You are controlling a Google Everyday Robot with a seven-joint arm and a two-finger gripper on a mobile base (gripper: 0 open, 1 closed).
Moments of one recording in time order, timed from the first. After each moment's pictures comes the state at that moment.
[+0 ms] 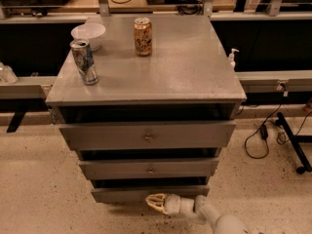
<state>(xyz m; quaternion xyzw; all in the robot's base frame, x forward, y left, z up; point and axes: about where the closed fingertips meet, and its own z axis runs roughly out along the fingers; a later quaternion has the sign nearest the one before) 0.545 0.020 0.189 -0.47 0.49 0.43 0.59</state>
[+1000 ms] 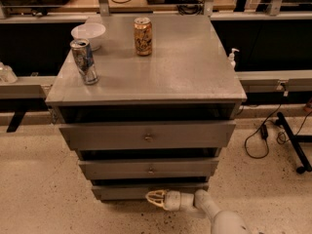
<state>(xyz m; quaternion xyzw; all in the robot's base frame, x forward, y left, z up) 0.558 0.017 0.205 -0.51 0.45 0.41 0.61</state>
